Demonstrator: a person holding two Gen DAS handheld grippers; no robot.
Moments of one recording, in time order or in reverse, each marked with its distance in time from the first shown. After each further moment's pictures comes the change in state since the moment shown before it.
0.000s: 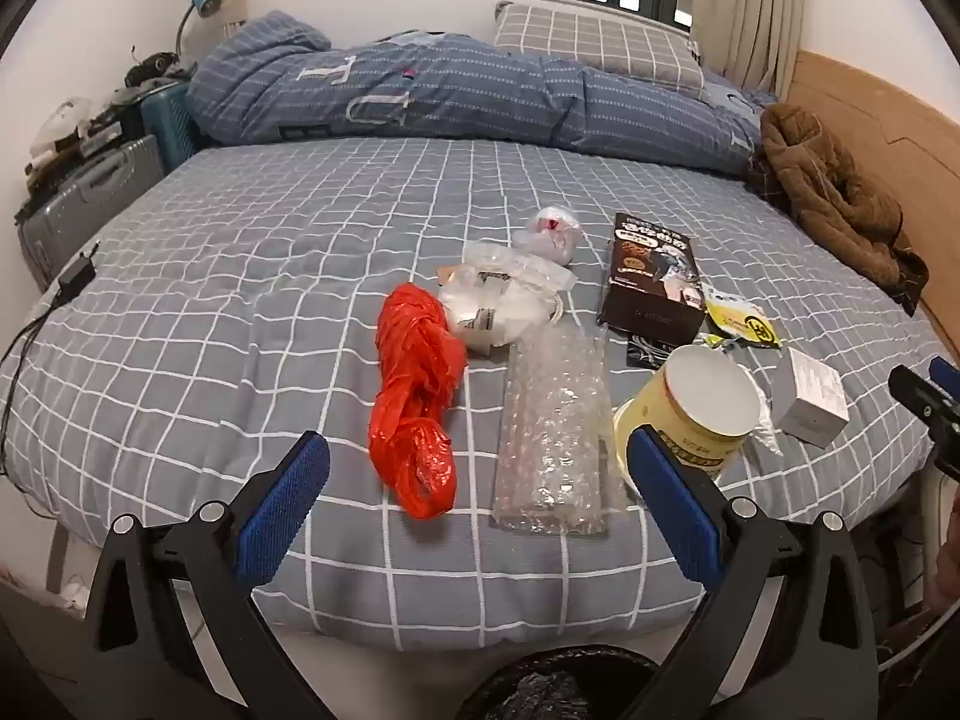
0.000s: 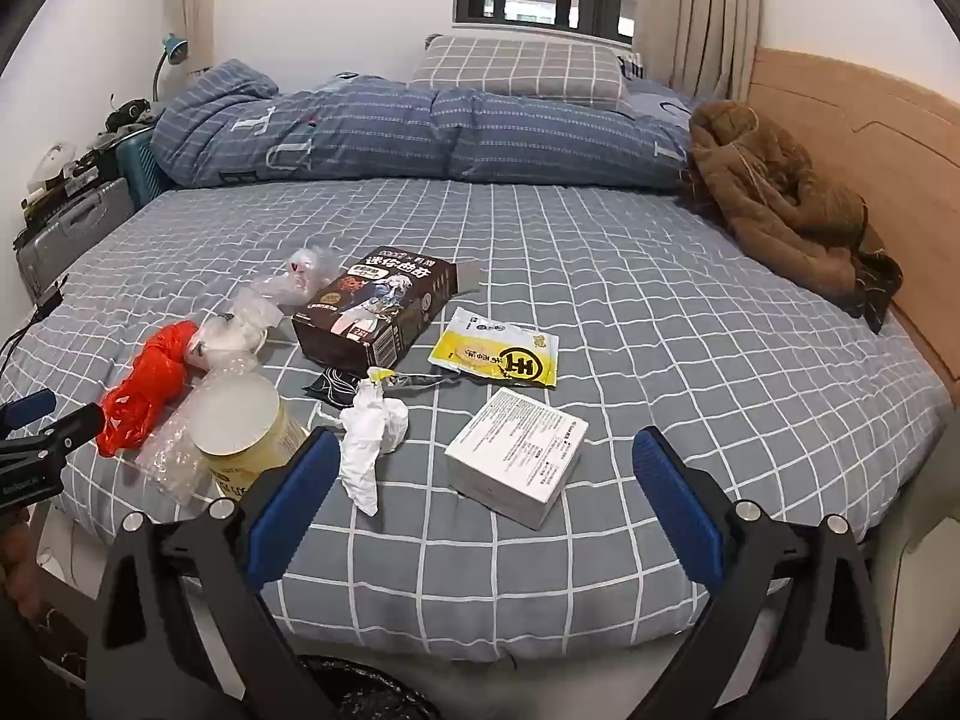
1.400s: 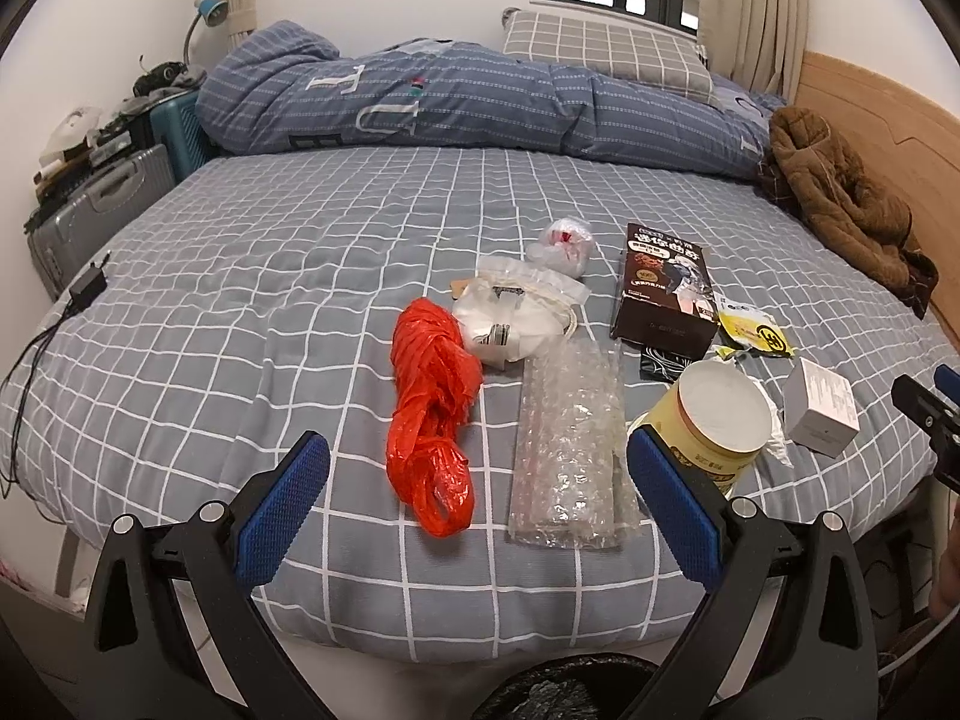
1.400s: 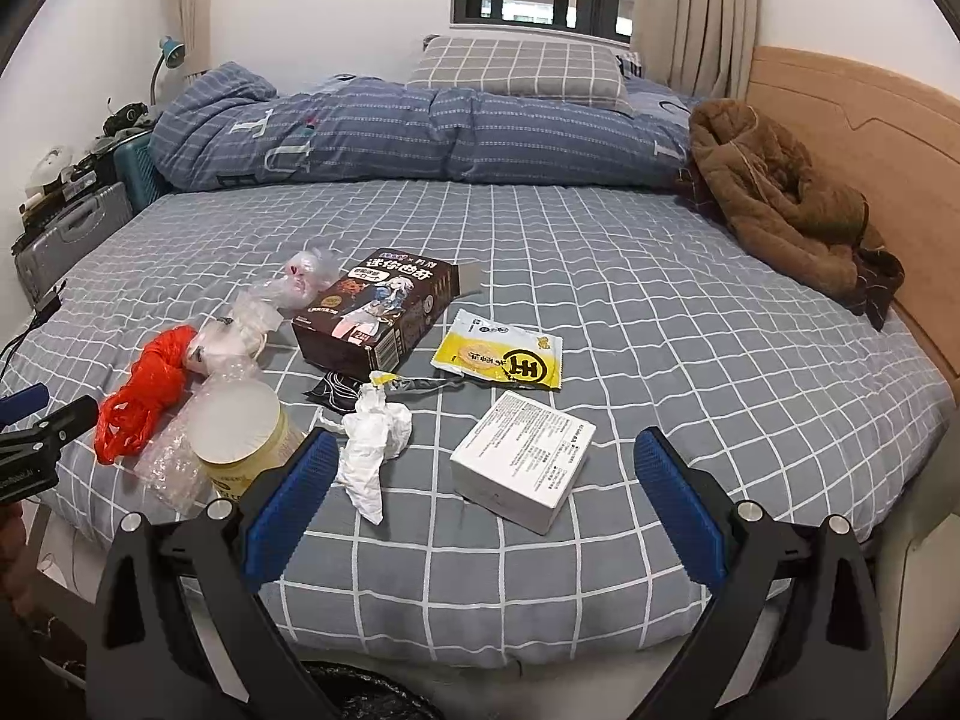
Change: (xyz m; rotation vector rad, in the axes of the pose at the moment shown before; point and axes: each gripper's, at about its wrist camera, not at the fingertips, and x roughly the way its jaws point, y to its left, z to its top) left arm 0.000 0.001 0.007 0.005 -0.008 0.026; right arm 0.005 0.002 -0.001 0.007 0.004 0.002
